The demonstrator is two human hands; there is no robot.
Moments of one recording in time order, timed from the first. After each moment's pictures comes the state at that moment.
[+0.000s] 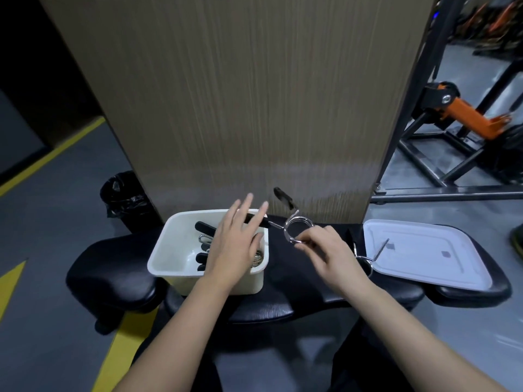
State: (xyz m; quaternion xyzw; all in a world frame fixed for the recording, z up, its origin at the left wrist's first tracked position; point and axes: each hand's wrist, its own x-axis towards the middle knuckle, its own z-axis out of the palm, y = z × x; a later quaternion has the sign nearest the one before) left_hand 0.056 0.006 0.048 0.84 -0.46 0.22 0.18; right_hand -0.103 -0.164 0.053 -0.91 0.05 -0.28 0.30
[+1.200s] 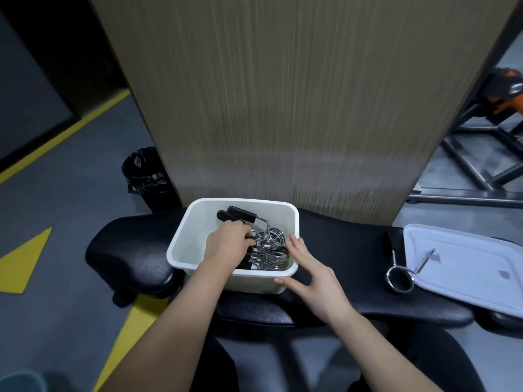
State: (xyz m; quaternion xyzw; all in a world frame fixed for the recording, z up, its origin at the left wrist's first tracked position) left_hand 0.129 0.032 0.011 0.95 -0.30 -0.01 0.11; right_hand -0.048 -0.110 -0.019 -0.84 0.09 -0.15 0.51
